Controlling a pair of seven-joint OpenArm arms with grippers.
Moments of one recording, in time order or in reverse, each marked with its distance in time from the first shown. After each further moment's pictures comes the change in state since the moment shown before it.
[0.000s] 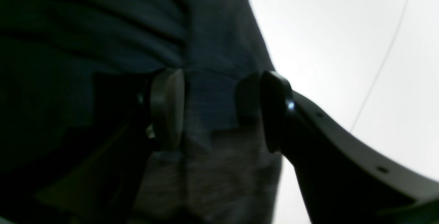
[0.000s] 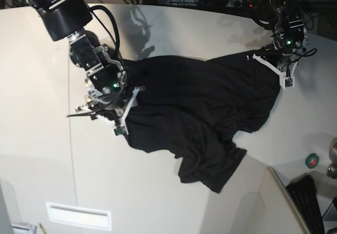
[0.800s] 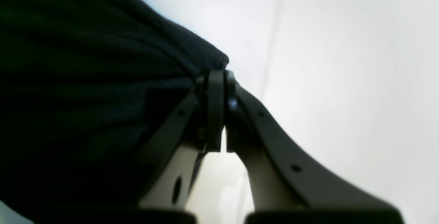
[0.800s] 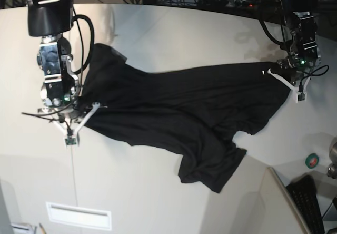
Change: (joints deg) left arm -8.8 -6.3 0.3 -10.2 -0.2 -0.3 0.5; right arm -1.5 0.4 25.1 4.4 -0.7 13.0 -1.5
